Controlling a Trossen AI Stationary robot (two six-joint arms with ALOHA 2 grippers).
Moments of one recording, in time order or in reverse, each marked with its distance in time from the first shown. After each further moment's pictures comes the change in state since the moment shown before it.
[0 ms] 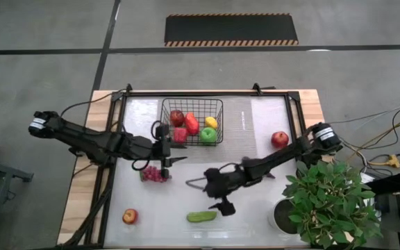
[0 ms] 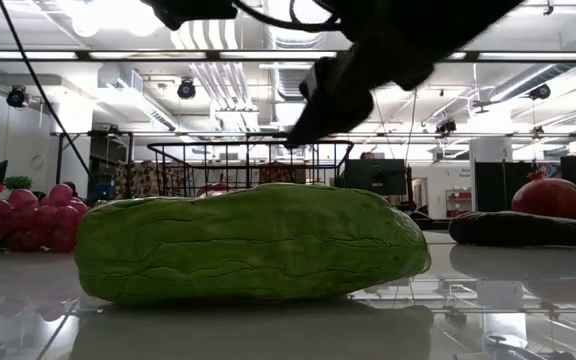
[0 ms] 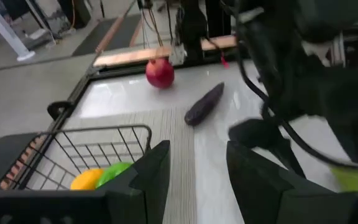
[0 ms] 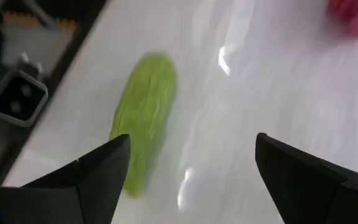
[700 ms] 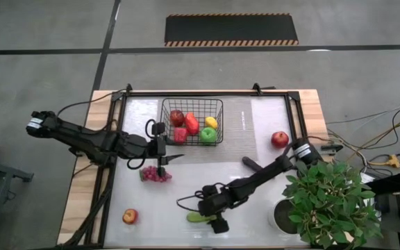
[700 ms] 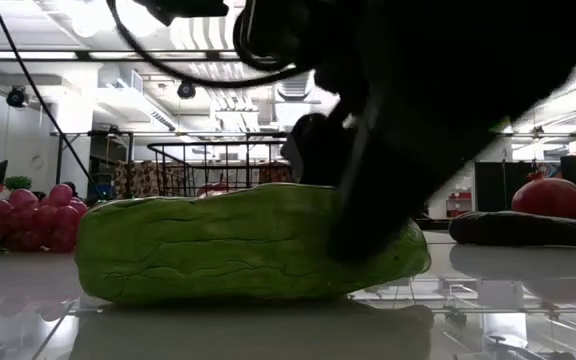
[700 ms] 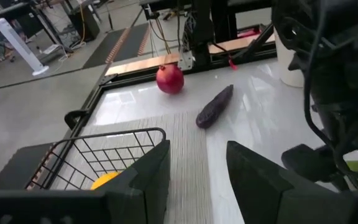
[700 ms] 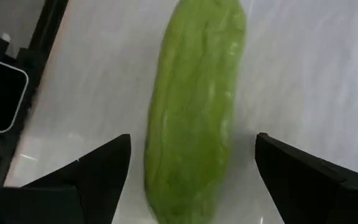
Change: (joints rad) left arm 0.000 -0.056 -0.034 0.006 -0.029 0.070; right arm 0.103 0.283 0.258 -0.170 0.018 0.164
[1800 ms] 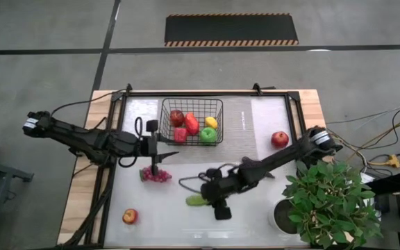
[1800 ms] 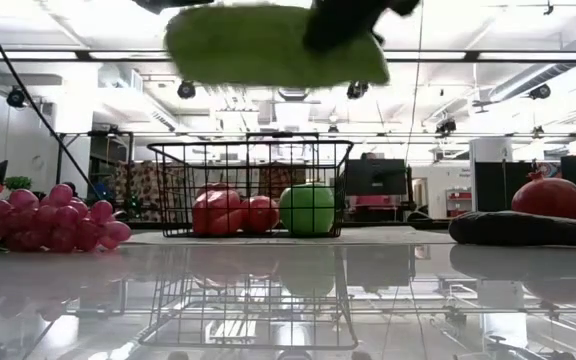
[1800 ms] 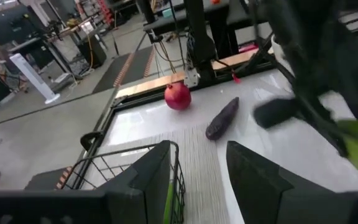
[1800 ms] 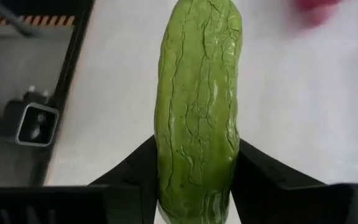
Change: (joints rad) left arm -0.002 -0.117 -0.065 0.046 0.001 0.116; right arm -0.072 -0.239 0.053 -0.254 0.062 -0.006
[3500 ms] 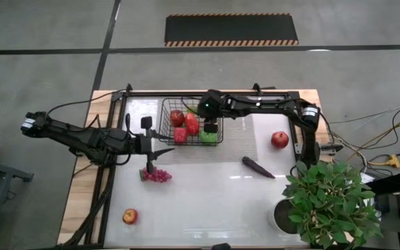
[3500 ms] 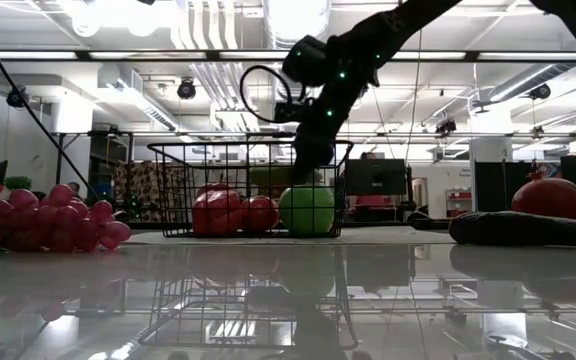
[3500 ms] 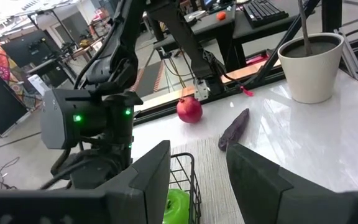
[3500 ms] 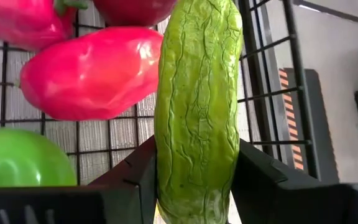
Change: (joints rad) left arm 0.001 -0.070 -0.018 0.022 -0.016 0.077; right arm -0.722 0.078 -0.002 0.109 0.238 -0.683
